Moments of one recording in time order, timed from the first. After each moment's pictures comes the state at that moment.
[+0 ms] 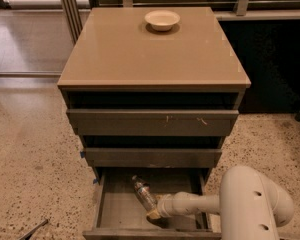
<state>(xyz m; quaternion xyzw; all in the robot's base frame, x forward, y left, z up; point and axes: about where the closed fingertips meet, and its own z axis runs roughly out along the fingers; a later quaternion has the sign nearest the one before) 0.540 -0.018 0.139 -0.47 0.82 0.19 0.26</state>
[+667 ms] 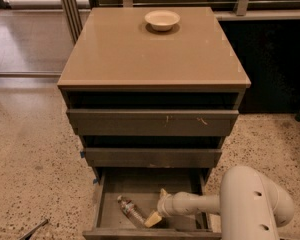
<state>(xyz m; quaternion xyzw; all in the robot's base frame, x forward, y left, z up) 0.540 -0.017 0.139 -0.47 0.82 0.19 0.26</state>
